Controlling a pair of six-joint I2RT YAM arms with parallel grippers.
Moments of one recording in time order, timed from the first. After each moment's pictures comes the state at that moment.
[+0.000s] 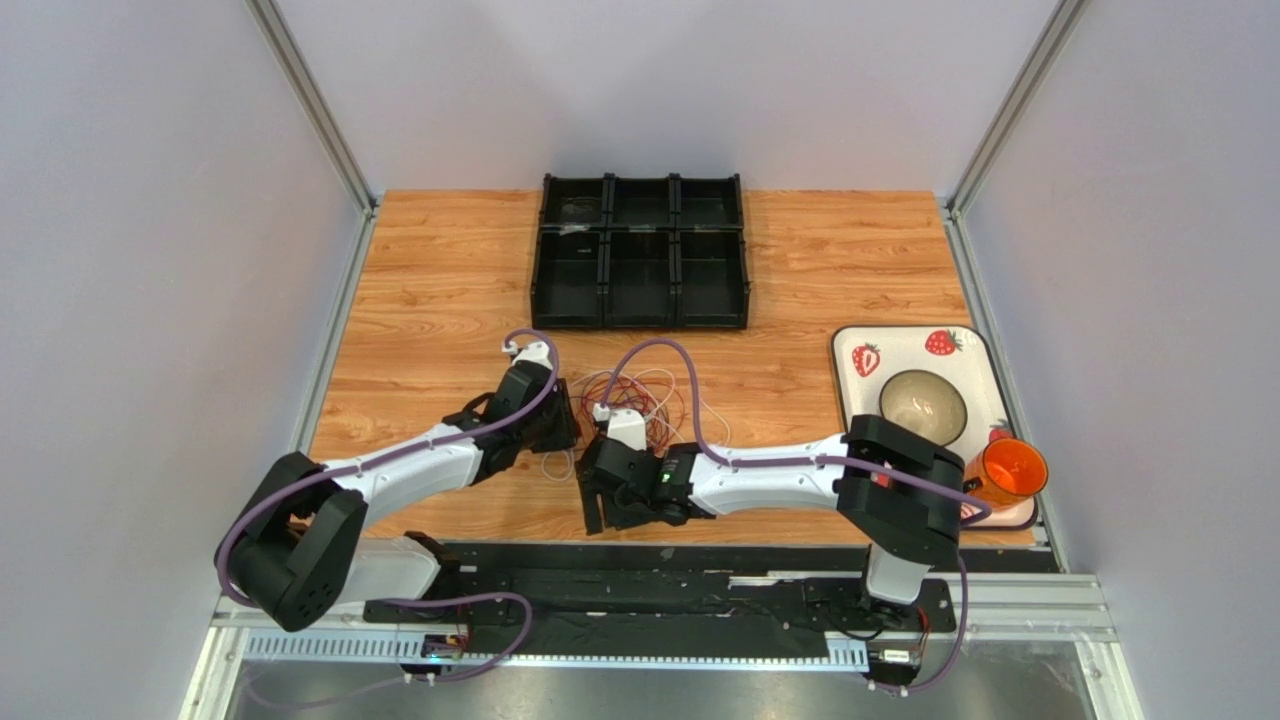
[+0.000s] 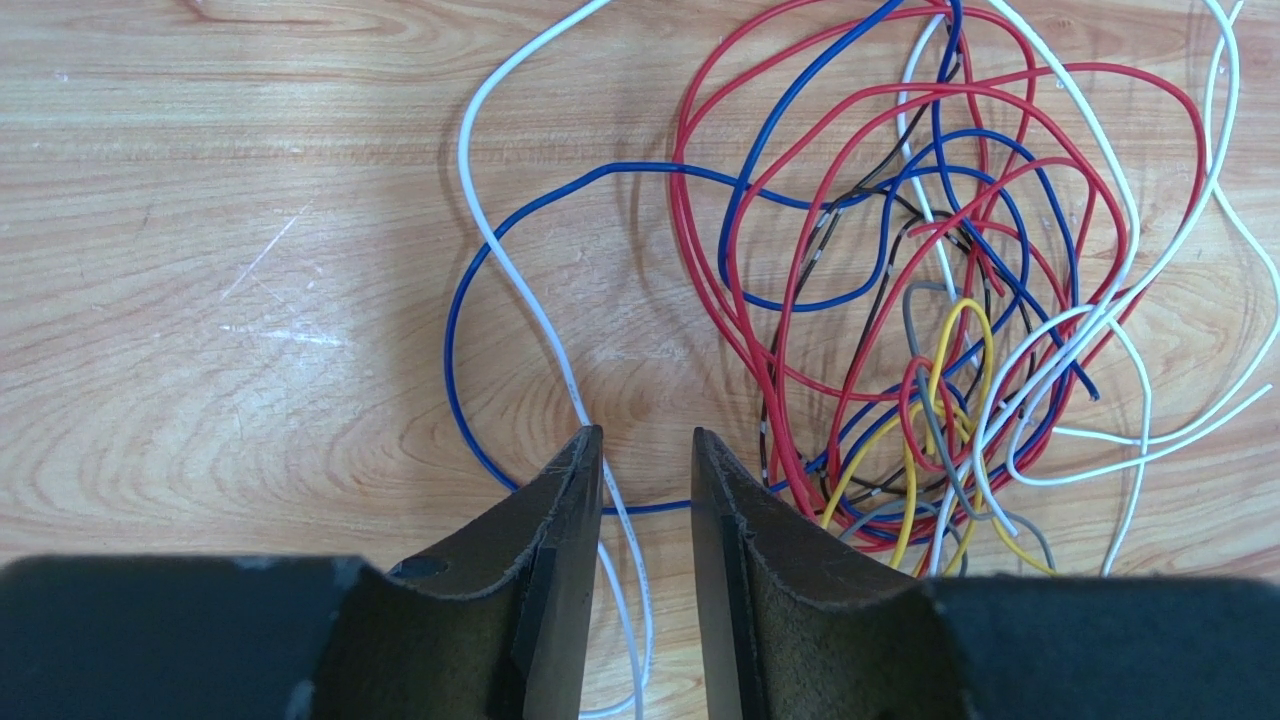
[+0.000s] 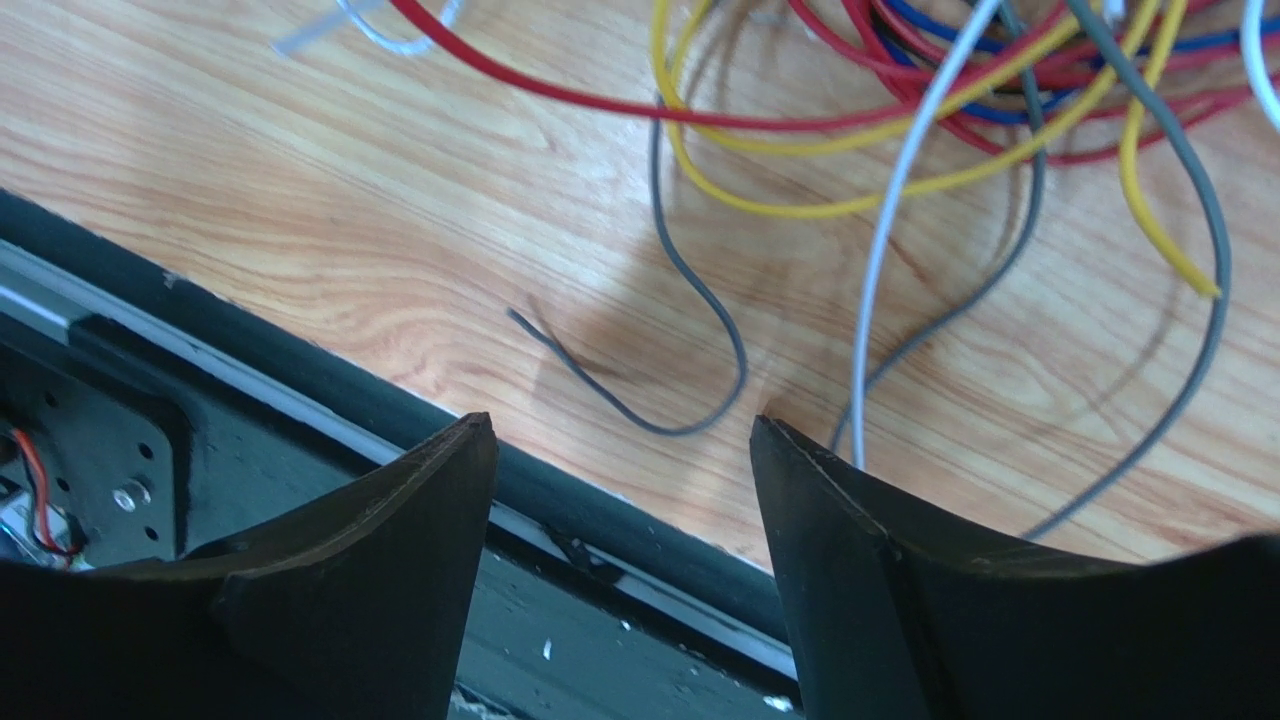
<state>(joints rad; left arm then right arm) -0.59 1.27 0.50 -0.05 -0.10 -0.63 1.27 1.74 1.02 -0.32 0.19 0.96</state>
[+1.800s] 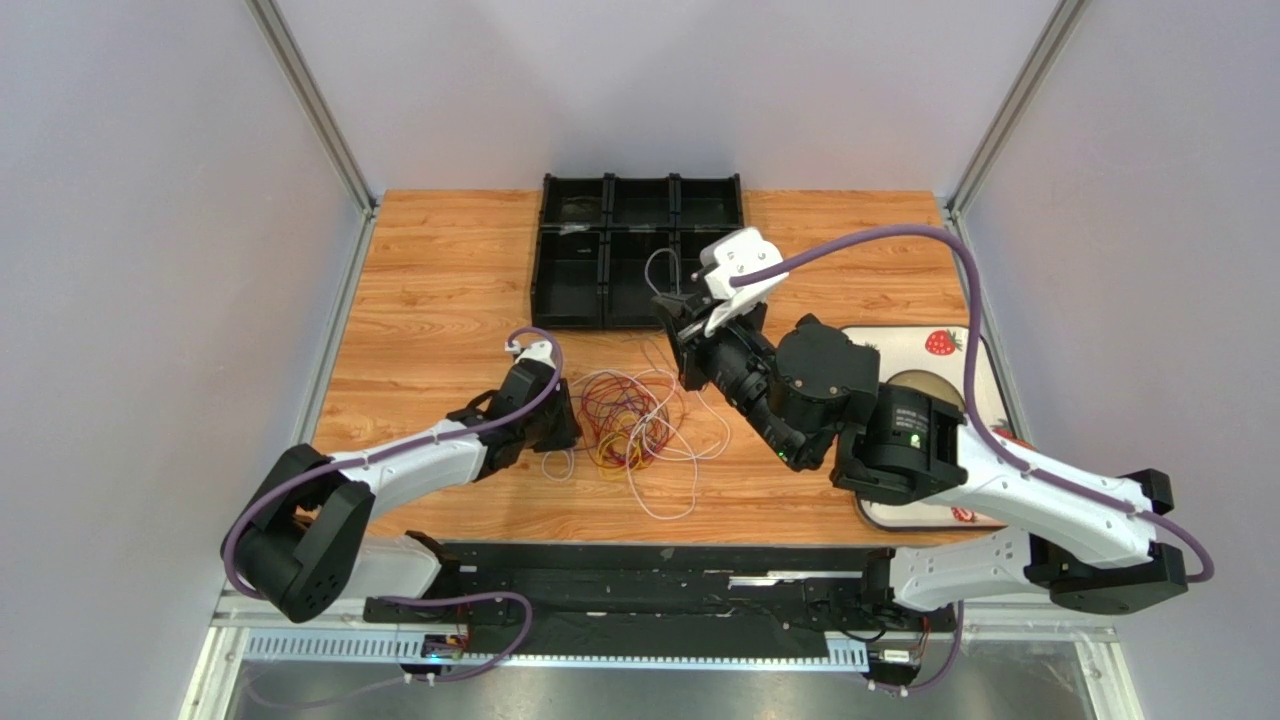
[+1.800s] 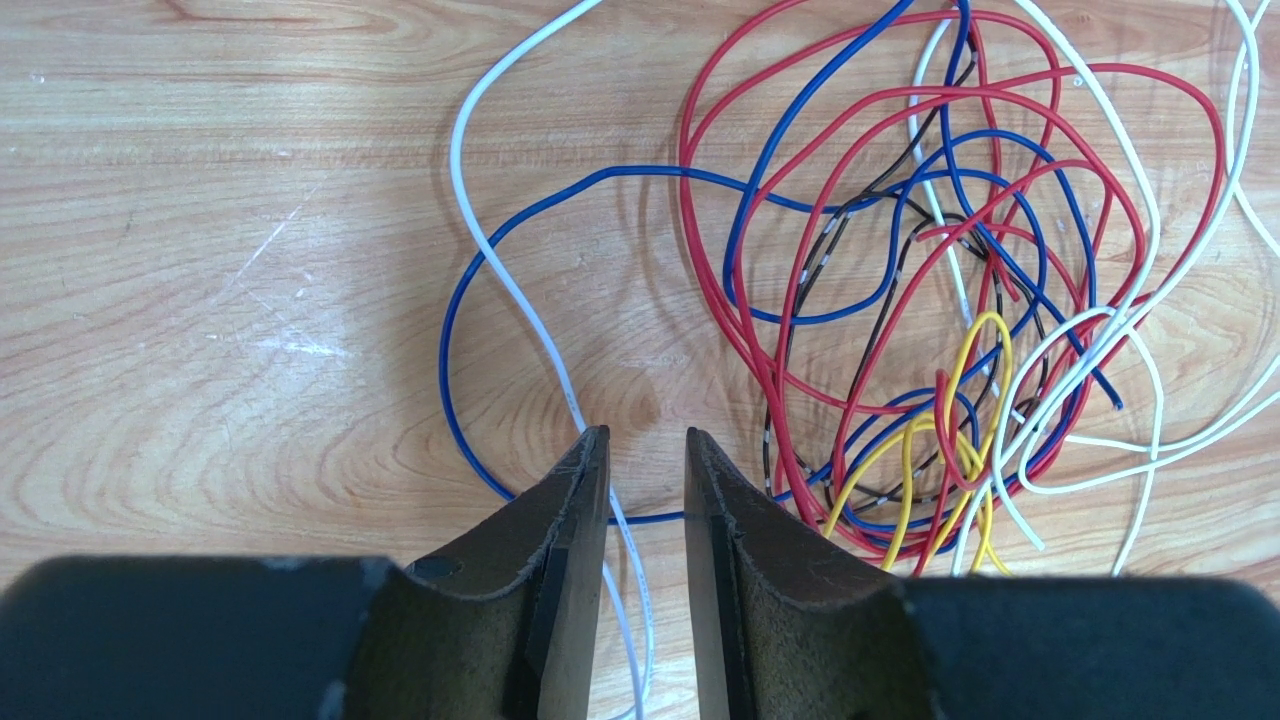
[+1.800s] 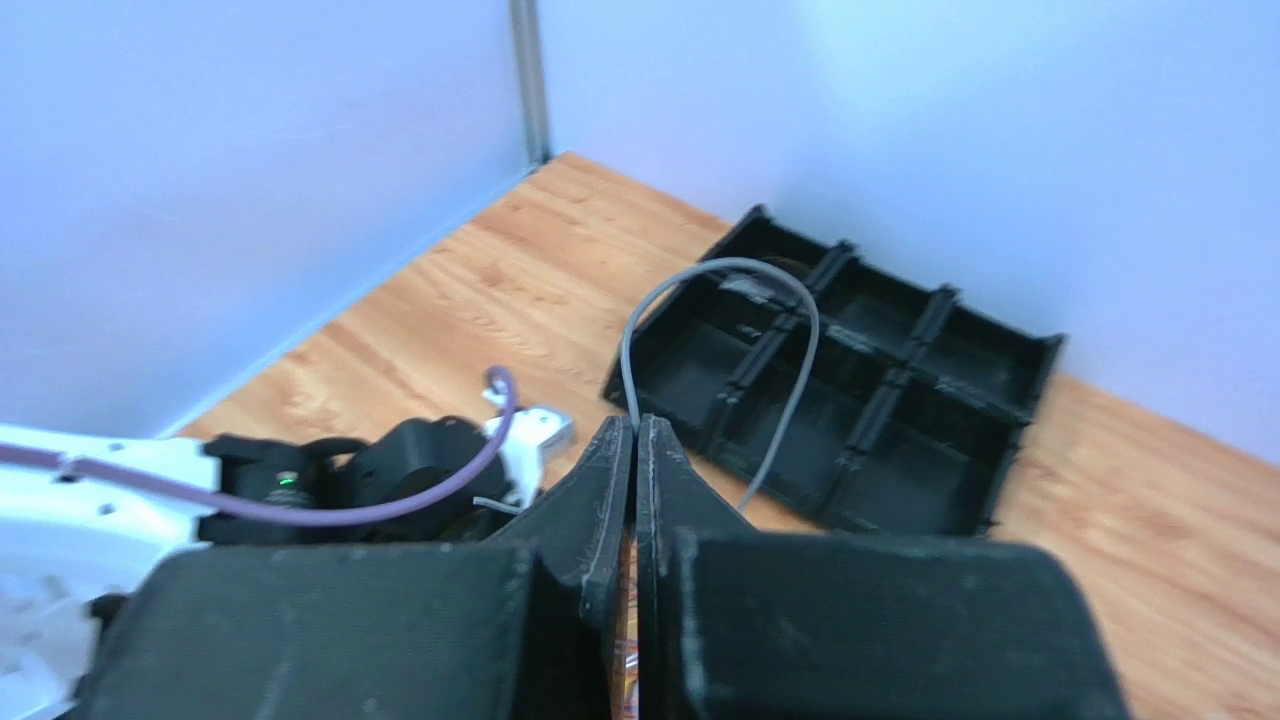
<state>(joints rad) -0.59 1.30 0.52 -0.05 -0.09 -0.63 1.34 1.17 1.52 -0.35 0.71 0.04</state>
